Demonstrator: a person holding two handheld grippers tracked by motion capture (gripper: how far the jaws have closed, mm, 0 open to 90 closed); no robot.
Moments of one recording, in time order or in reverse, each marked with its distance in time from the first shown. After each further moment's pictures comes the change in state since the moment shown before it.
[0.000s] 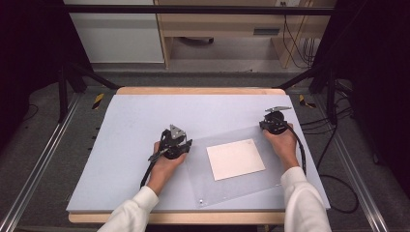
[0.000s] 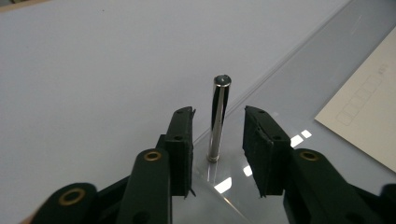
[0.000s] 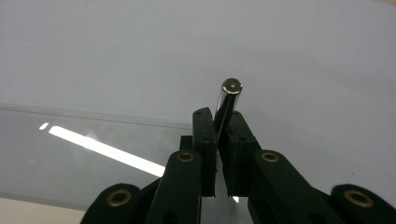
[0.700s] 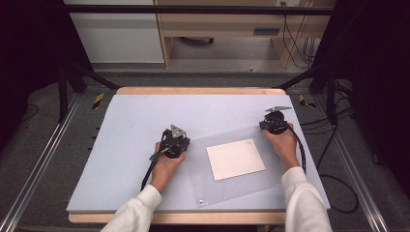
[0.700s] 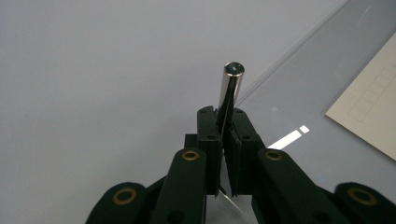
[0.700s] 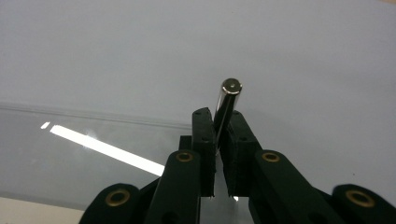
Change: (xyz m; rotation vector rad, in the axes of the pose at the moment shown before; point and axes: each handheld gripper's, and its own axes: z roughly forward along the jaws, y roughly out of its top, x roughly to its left) left arm 0.003 -0.002 0.006 0.017 -0.007 0.001; right arm -0.001 0.000 0.001 0.001 0.006 -0.002
